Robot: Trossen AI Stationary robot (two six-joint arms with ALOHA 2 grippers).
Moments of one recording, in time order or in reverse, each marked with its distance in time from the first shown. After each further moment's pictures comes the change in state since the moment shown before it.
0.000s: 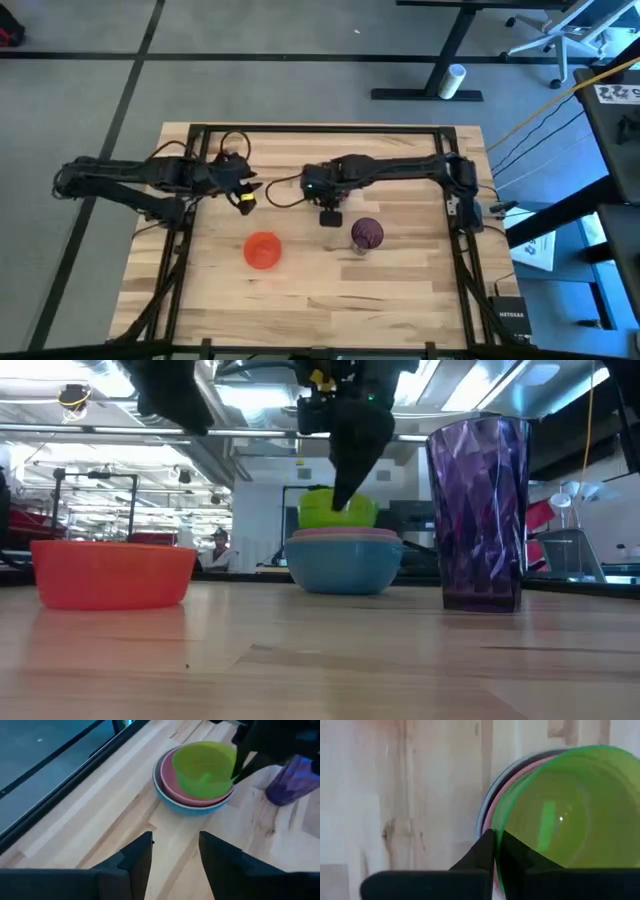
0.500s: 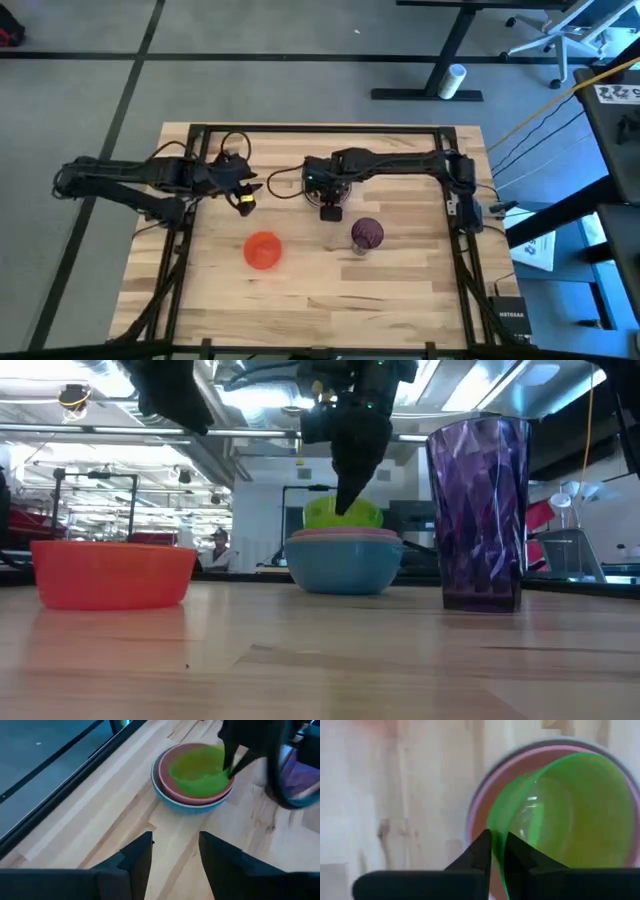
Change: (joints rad) left arm 0.000 0.000 0.000 -0.002 0.000 0.034; right arm -0.031 0.001 0.000 -0.007 -0.067 0.015
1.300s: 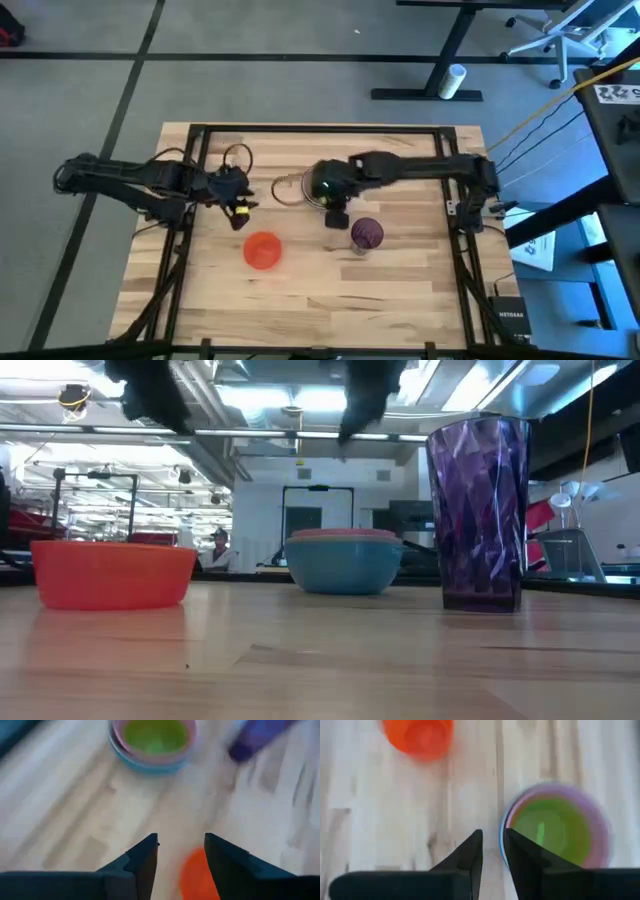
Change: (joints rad) left arm -0.164 0.026 -0.001 -0.146 0.163 -0.232; right arm 0.194 -0.255 0.000 0.020 0.158 0.106
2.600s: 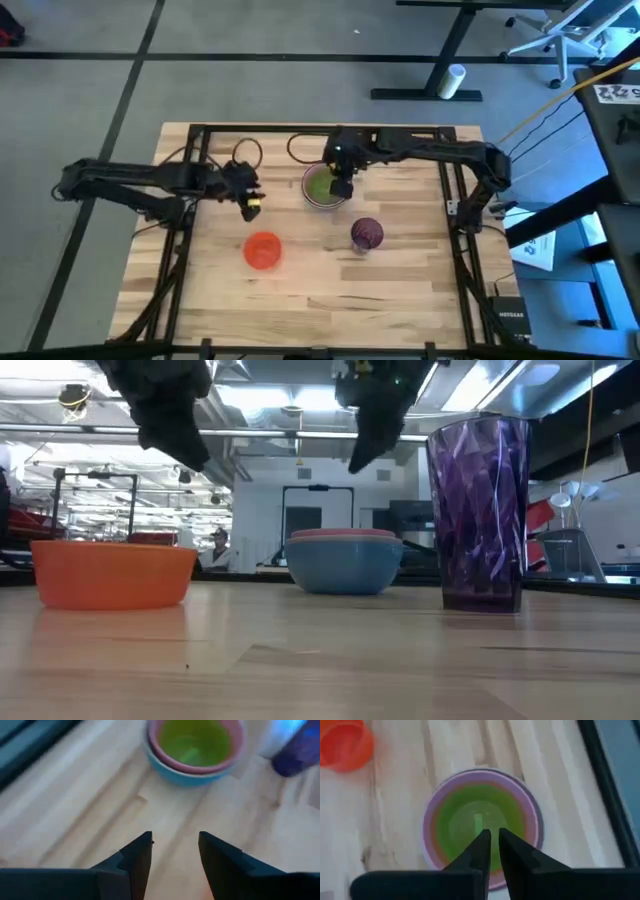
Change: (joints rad) left arm 0.283 -0.012 -0.119 0.213 -0.014 0.244; right arm -0.309 0.029 -0.169 0.136 -0.151 -0.103
